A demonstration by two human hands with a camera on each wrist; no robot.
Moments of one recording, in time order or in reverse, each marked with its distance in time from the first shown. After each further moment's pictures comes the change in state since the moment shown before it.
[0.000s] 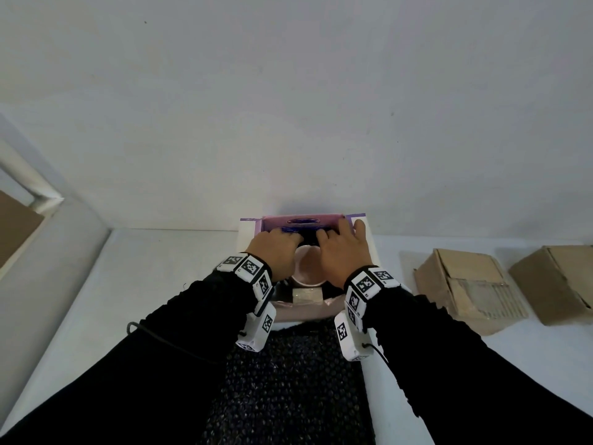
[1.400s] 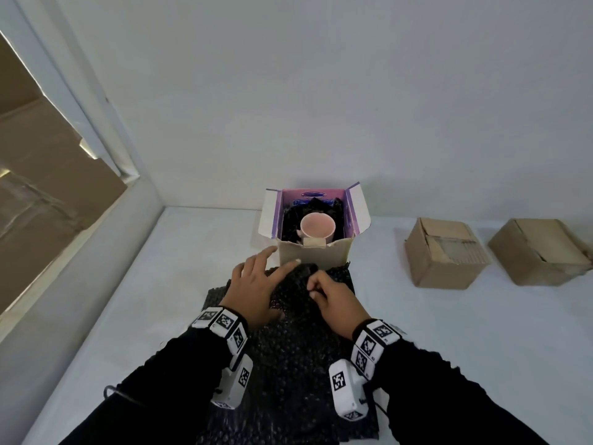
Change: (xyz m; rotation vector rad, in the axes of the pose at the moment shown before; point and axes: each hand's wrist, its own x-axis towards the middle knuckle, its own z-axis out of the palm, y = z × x) left_hand -0.212 0.028 0.075 0.094 0.263 -0.055; right_hand -0.196 -0.065 0.024 0.955 -0.013 -0.079
